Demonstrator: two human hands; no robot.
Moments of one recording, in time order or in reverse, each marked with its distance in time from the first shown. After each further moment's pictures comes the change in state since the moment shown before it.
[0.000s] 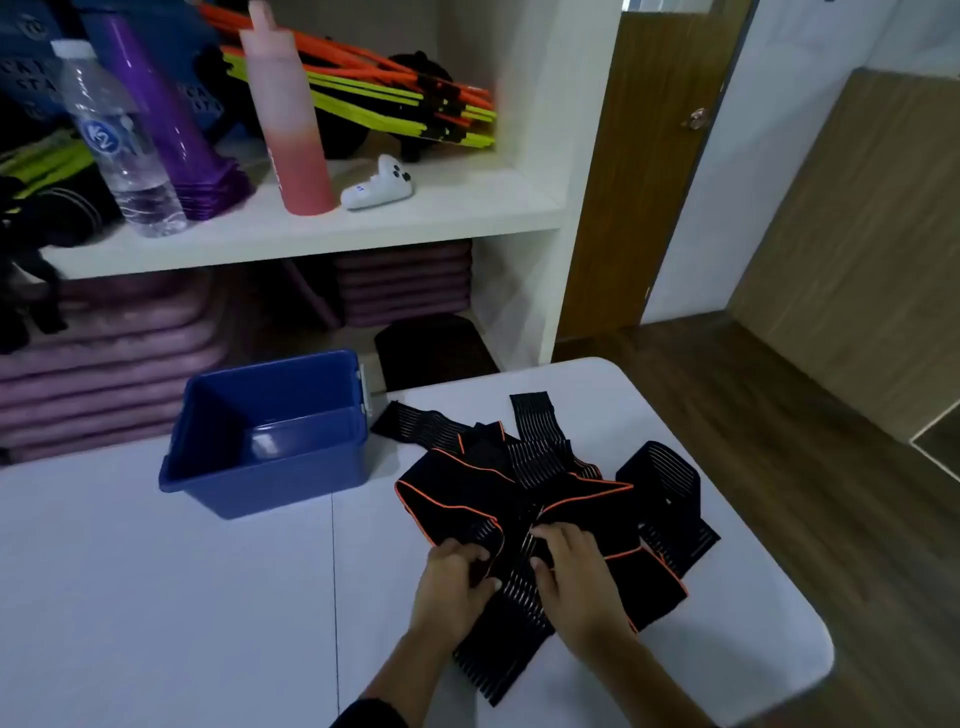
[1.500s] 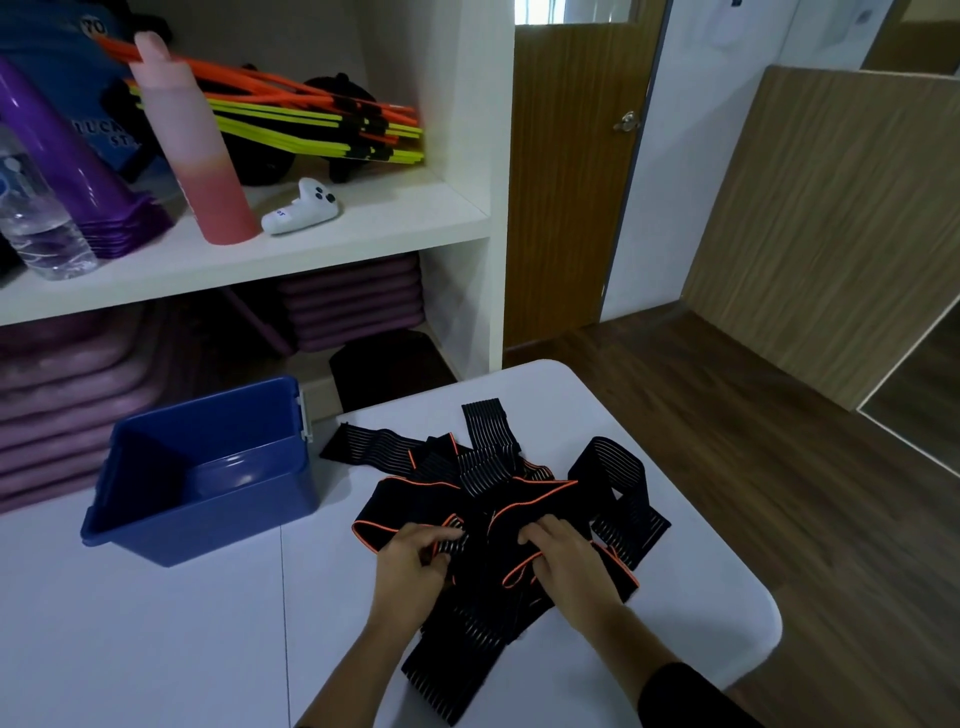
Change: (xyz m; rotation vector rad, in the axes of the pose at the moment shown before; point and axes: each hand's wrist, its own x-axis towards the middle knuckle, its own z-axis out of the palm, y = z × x) left_hand 0.003 0.051 -0.027 -0.297 0.139 0.041; right_hand 0.014 0.054 -0.028 -0.071 -0.070 -0.016
